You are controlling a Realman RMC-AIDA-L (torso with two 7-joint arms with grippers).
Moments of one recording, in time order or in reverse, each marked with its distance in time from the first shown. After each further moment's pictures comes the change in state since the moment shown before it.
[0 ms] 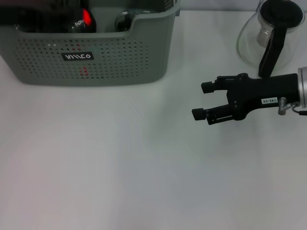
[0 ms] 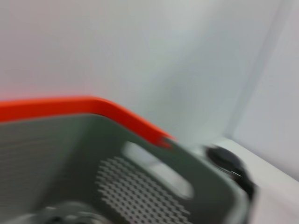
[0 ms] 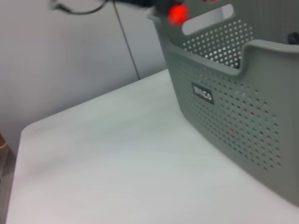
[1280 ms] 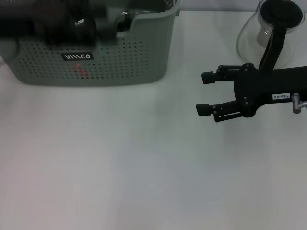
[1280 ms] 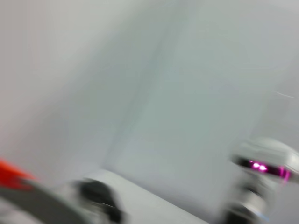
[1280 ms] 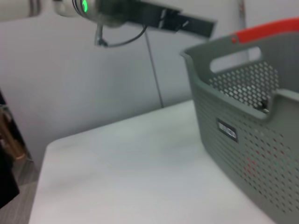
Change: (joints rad) left arm -0.075 0.078 -0.029 -0.360 -0.188 0.274 0.273; right arm 0.009 -0.004 0.119 -0.001 0.004 -0.138 -0.142
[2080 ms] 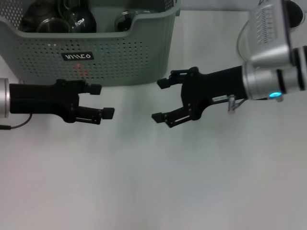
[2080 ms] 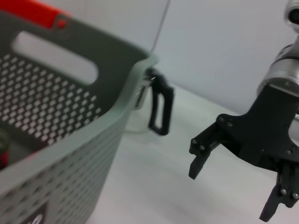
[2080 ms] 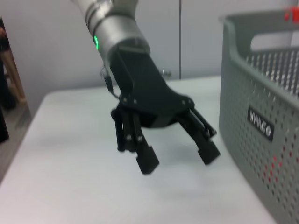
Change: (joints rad) left arm 0.121 -0.021 0.146 -0.229 0.169 -0.322 0.324; right arm 0.184 0.055 -0.184 0.192 0.003 0.287 -0.144
